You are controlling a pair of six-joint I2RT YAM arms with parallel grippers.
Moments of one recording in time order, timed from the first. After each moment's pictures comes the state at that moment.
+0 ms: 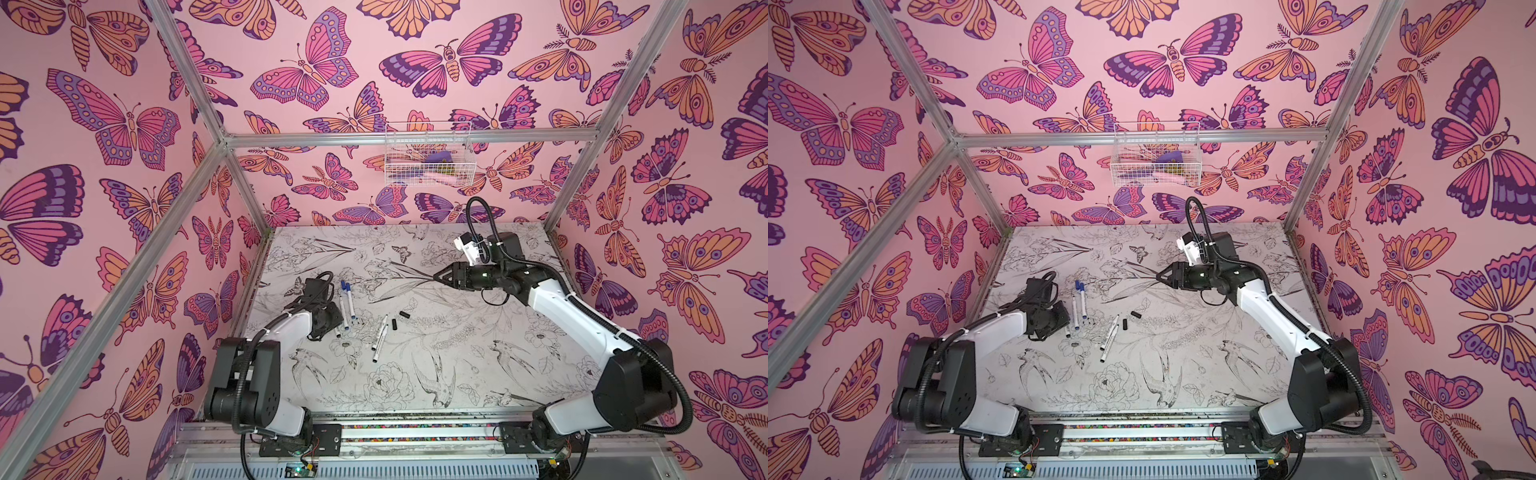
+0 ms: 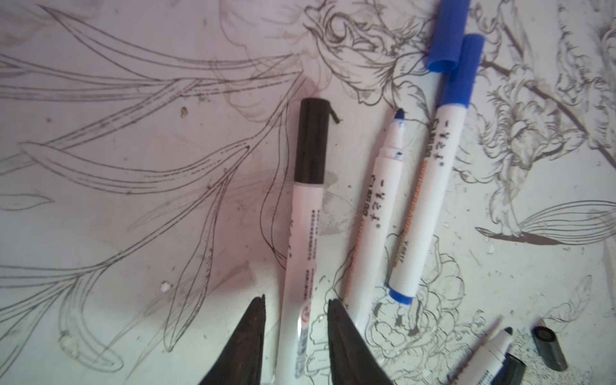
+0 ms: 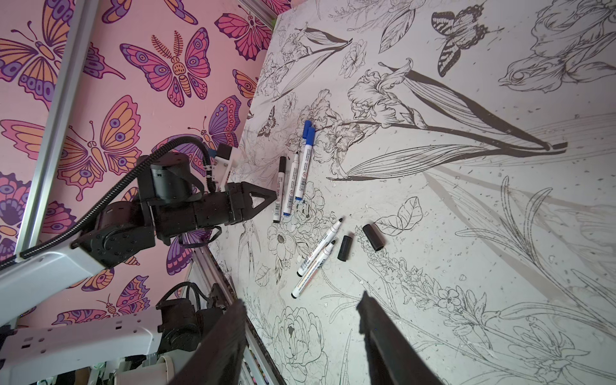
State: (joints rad) left arm -0.11 1.47 0.76 -0.39 0.05 -0.65; right arm 0.36 1.47 1.18 -0.40 -0.68 0.47
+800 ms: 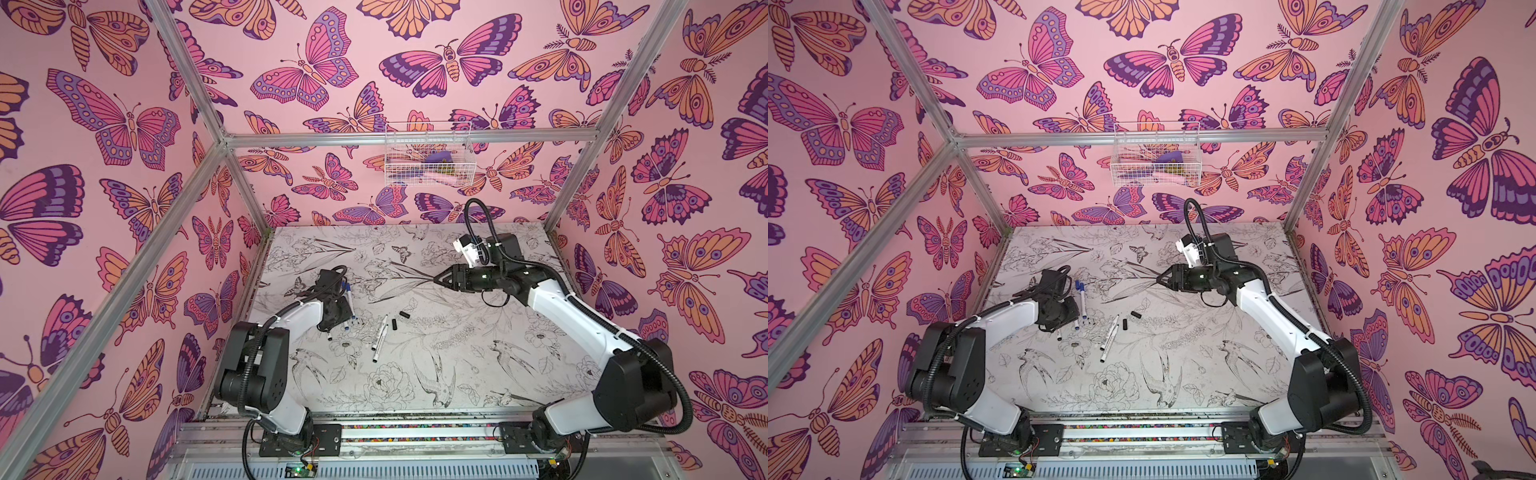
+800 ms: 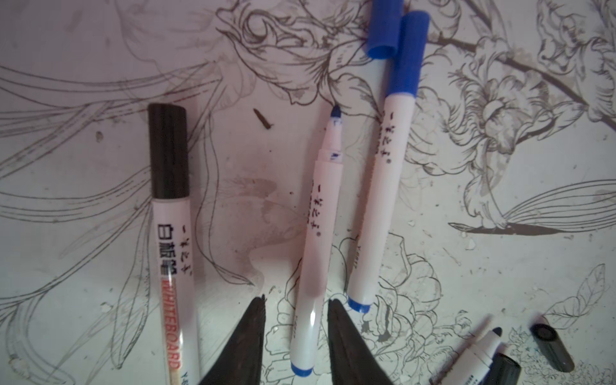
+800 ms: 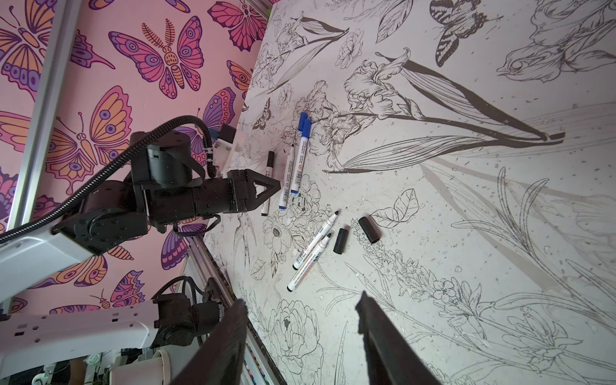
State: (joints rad) left arm -0.21 1.61 0.89 -0.46 0.00 -0.63; right arm 0.37 1.47 1.18 -0.44 -0.67 0.44
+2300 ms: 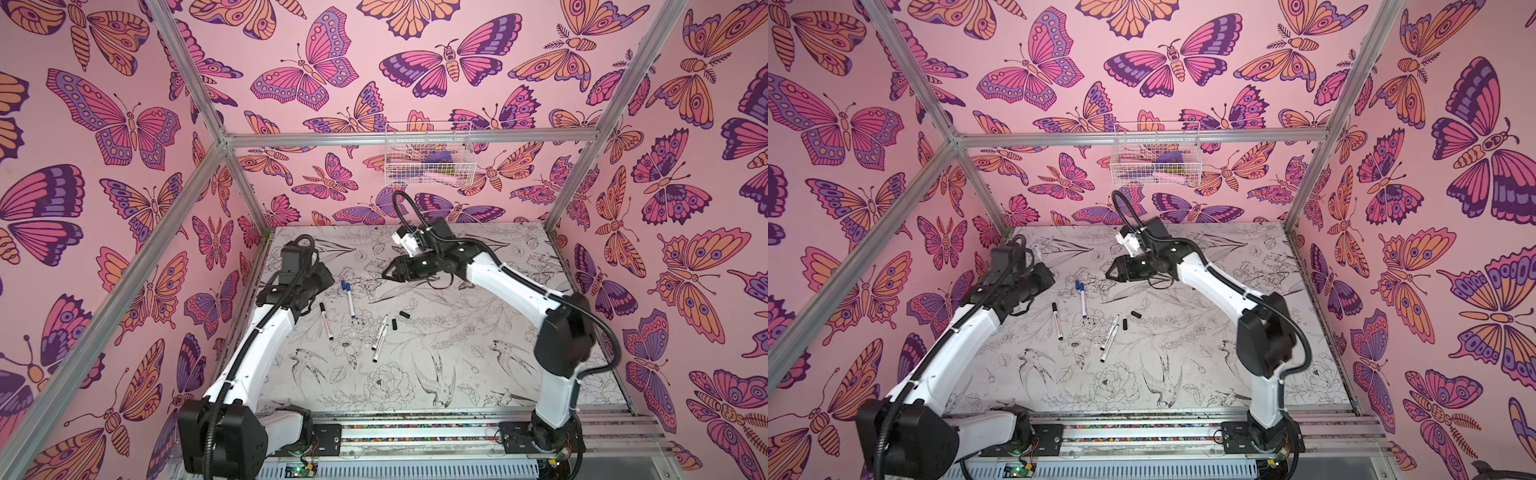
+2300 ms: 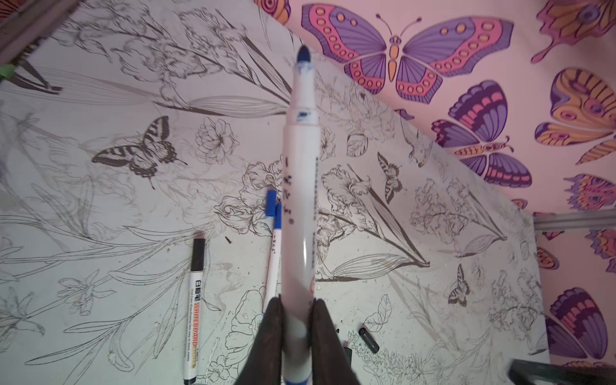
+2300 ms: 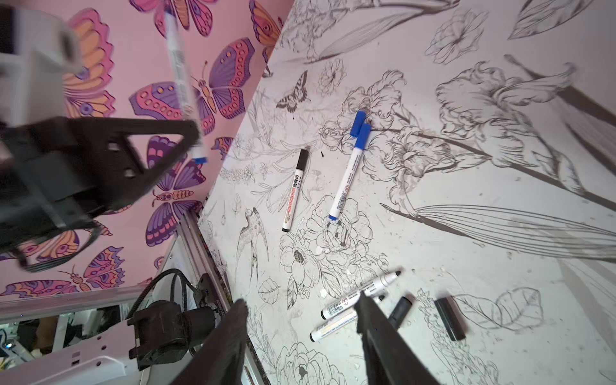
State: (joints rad) left arm -0.08 1.22 1.07 -0.55 0.03 -0.62; right arm 0.67 2.00 1.84 -0.62 -0.54 0.41
